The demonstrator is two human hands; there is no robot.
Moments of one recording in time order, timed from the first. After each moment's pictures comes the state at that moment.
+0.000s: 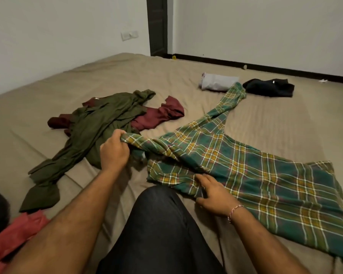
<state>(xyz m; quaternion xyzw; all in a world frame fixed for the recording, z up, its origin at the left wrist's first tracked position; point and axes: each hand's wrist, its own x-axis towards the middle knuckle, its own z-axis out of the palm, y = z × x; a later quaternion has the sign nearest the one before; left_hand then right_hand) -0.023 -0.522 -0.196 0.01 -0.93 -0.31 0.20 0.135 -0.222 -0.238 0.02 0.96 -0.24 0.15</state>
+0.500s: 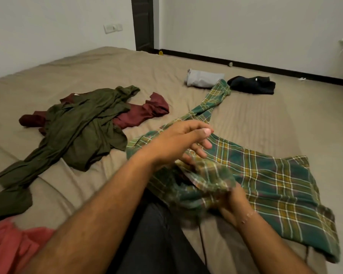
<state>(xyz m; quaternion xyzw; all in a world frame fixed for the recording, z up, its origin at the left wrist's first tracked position) 0.076 -0.363 -0.071 -0.29 -0.72 -0.58 -0.25 0.173 -0.189 -0.212 0.29 0.49 -0.82 0.01</state>
